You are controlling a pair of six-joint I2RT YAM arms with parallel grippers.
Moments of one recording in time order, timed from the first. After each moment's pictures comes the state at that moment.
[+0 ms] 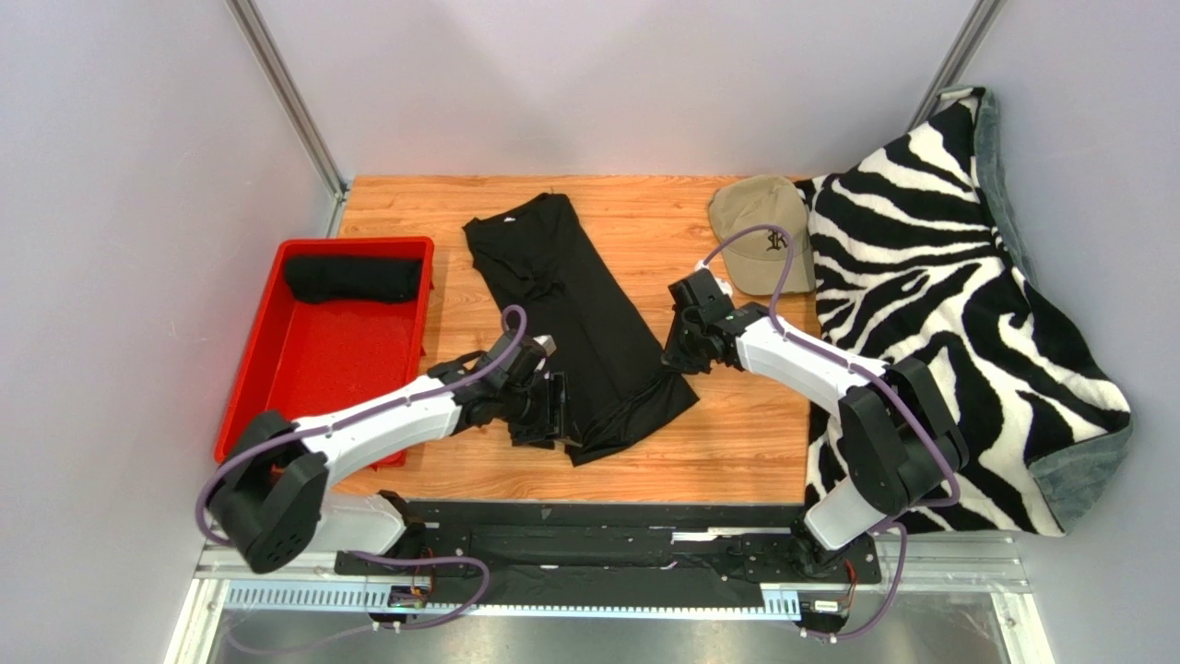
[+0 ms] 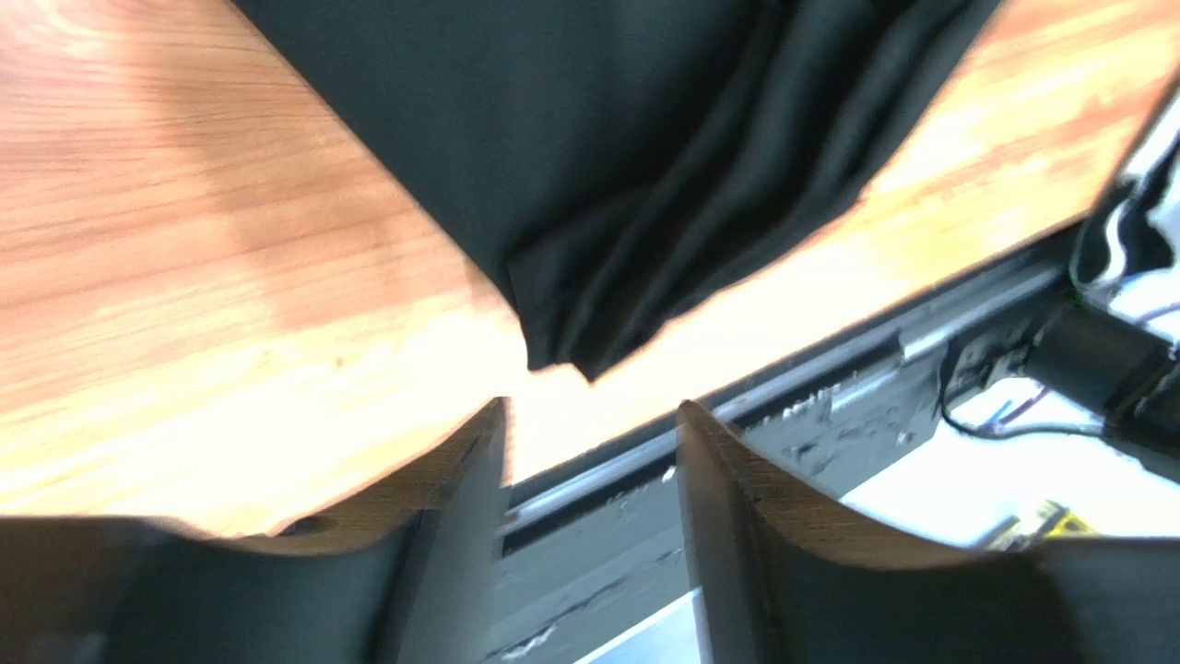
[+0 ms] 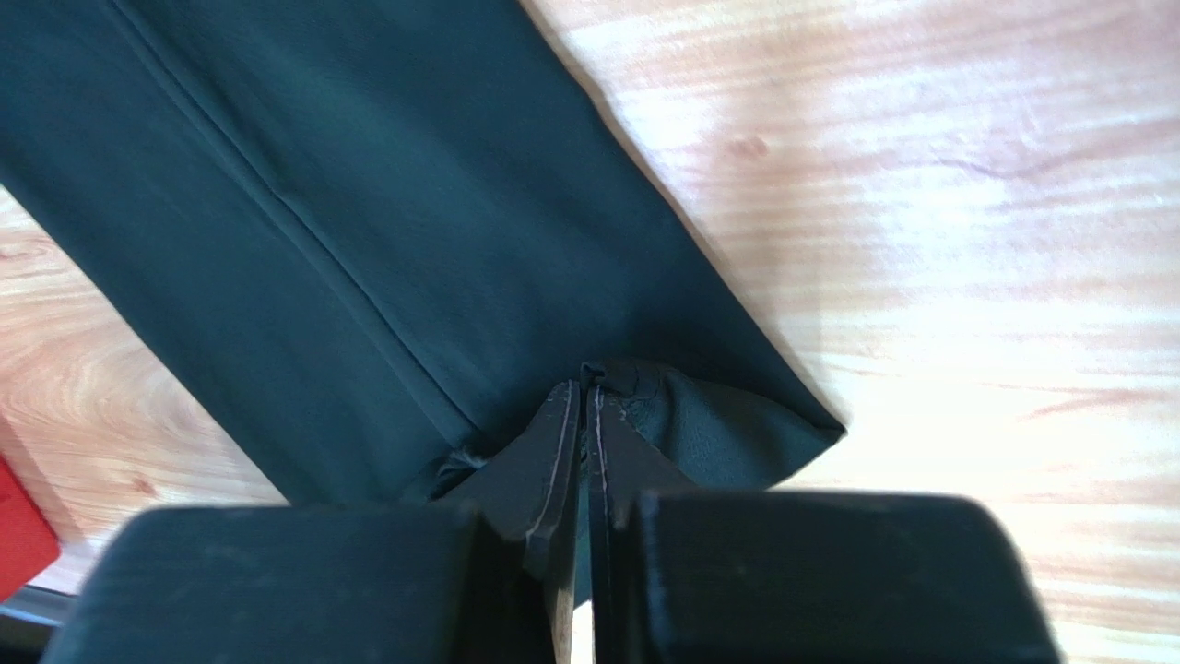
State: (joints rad) left arm -0.74 1.33 0.70 -0.41 0.25 -0.81; right arm 0.55 1.57 0.99 -0.44 0.05 0.79
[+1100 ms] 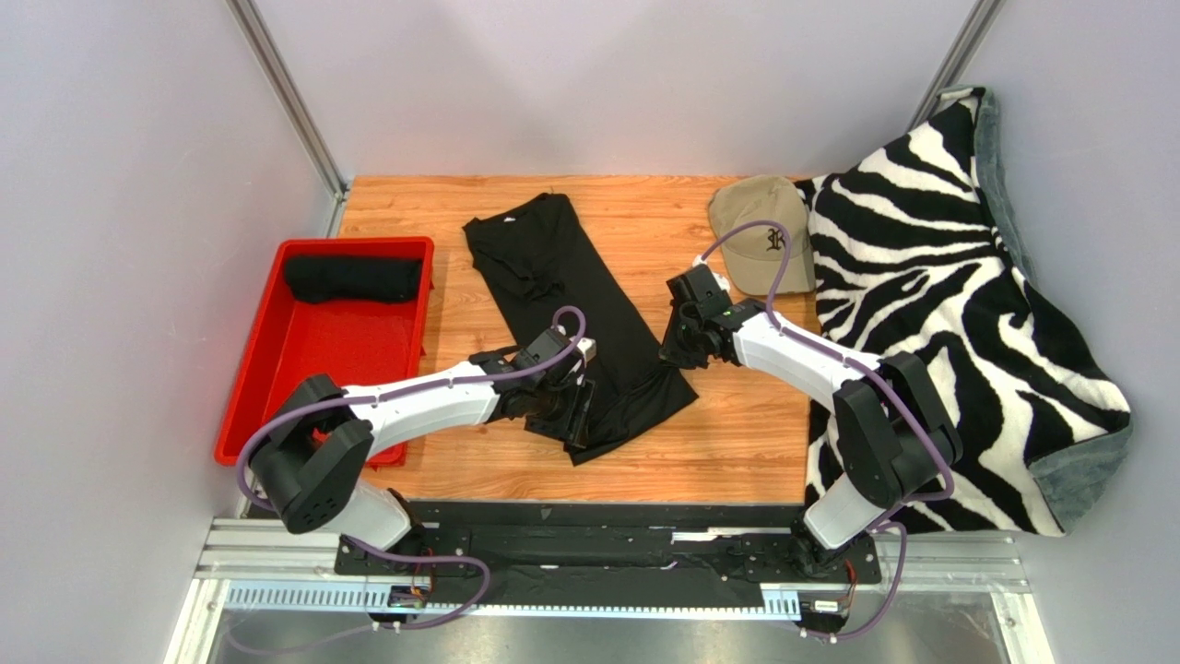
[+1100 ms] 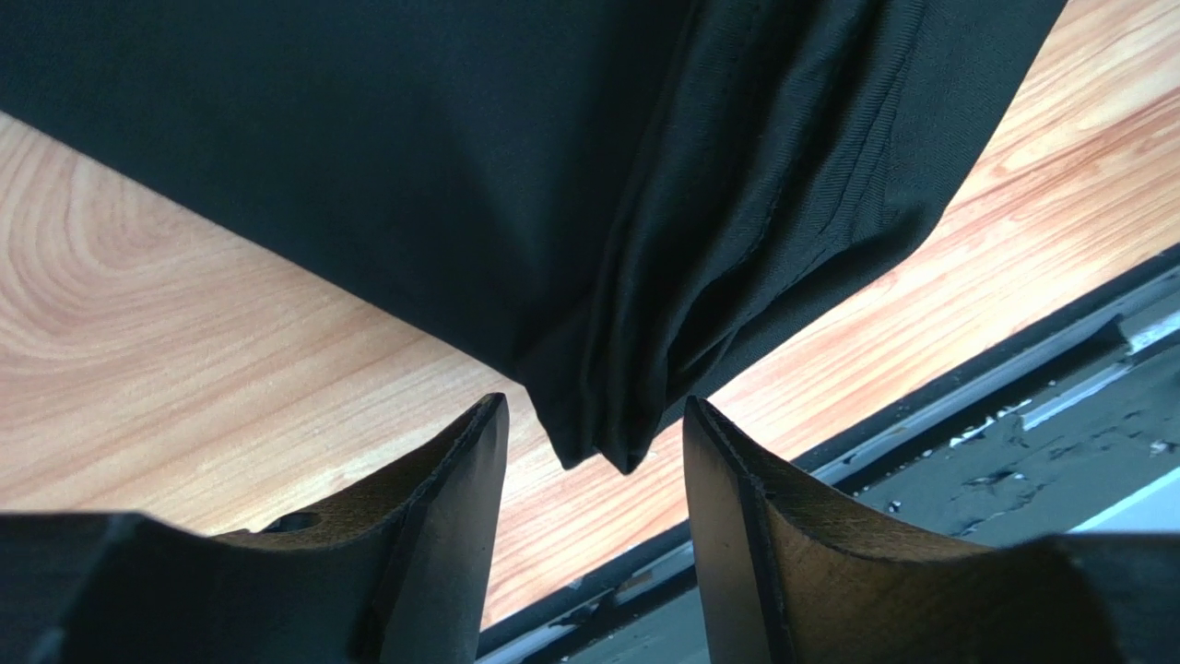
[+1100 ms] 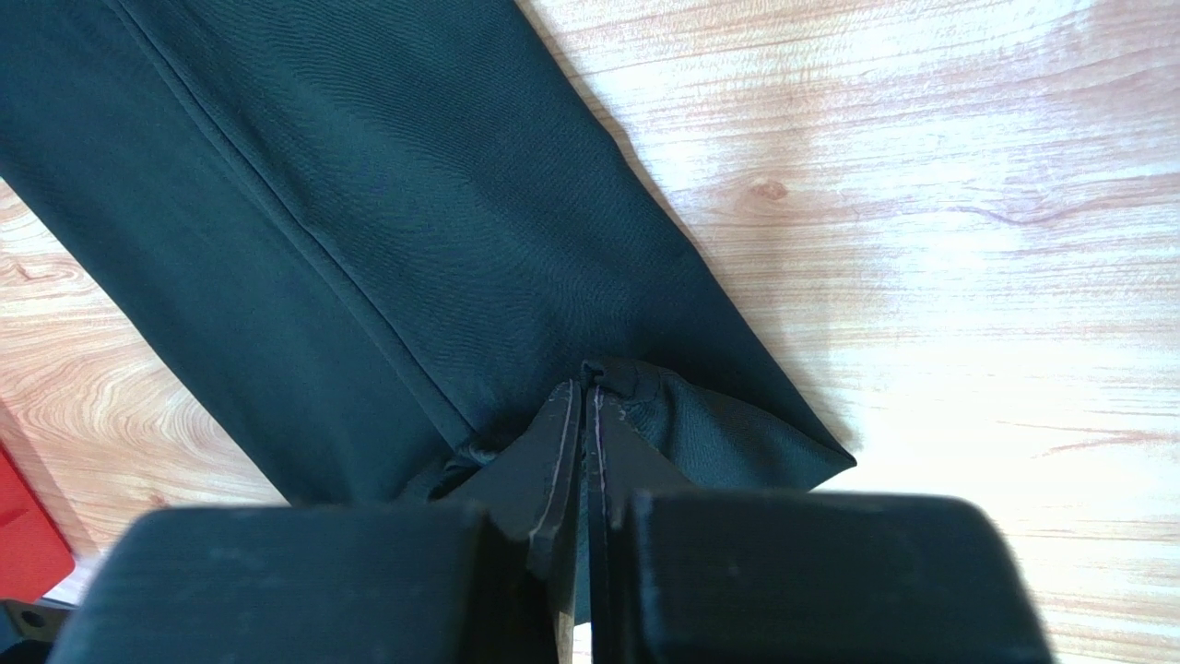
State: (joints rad) left arm -0.85 1.48 0.82 -0.44 0.11 -0.51; right arm 0.54 1.60 1.03 -0.43 0.05 0.78
